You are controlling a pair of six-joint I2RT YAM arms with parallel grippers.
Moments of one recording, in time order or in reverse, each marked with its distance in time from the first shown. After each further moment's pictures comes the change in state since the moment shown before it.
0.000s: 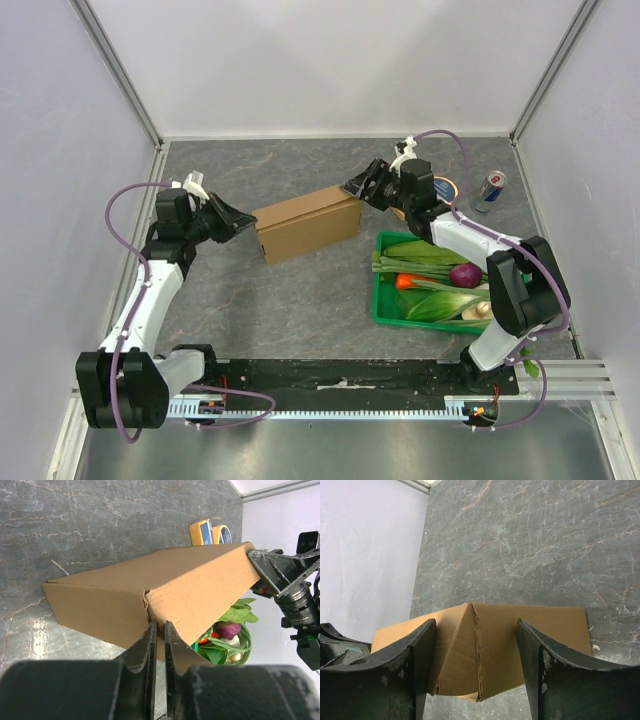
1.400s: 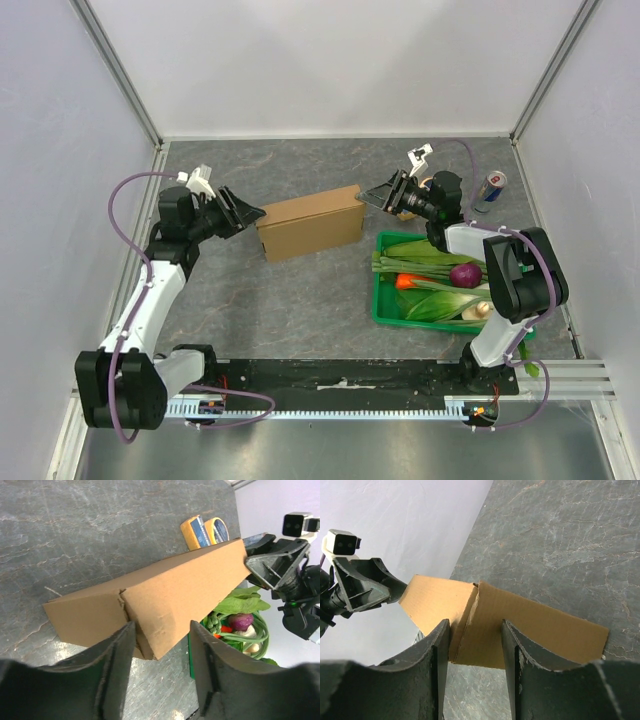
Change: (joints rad) left arm -0.022 0.003 -0.014 0.106 0.021 0.117; right arm -0.184 0.076 -0.195 0.497 -0.472 0.037
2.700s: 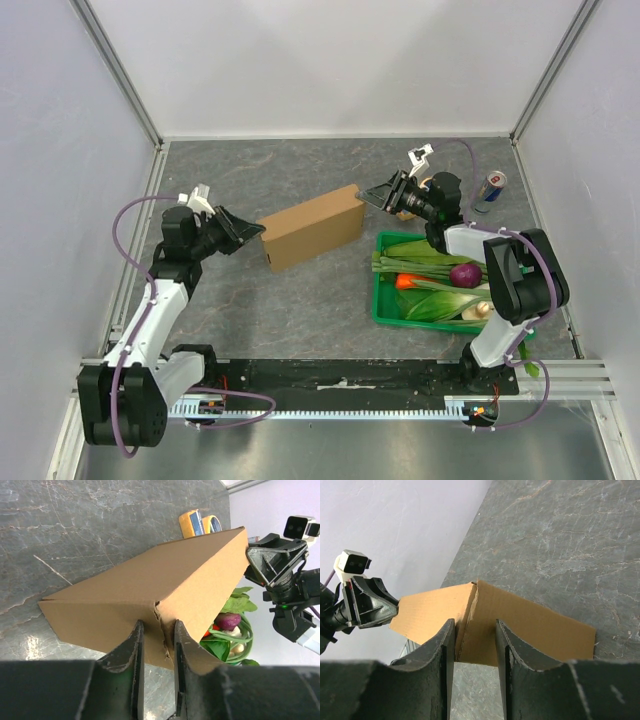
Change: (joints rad) left arm 0.004 -0.086 -0.179 0.106 0.011 -0.149; right arm 0.012 -0.005 0.001 -0.011 0.035 -0.042
